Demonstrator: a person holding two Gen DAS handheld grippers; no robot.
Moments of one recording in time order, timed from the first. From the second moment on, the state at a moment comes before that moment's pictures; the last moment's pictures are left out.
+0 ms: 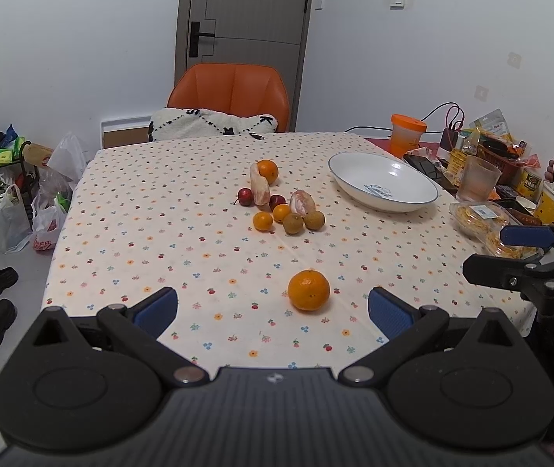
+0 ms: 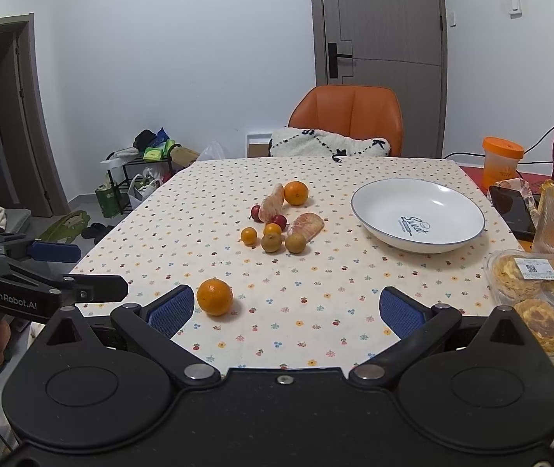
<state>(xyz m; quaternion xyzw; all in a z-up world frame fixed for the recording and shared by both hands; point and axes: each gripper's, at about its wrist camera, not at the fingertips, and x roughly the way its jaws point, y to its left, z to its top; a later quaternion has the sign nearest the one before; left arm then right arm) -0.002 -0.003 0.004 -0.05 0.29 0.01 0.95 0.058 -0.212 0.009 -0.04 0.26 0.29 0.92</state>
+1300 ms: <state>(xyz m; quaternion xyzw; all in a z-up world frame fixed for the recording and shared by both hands) -0.001 -0.006 0.000 -0.04 0.30 0.01 0.95 0.059 -0.213 0.007 -0.04 0.26 0.29 0.92</state>
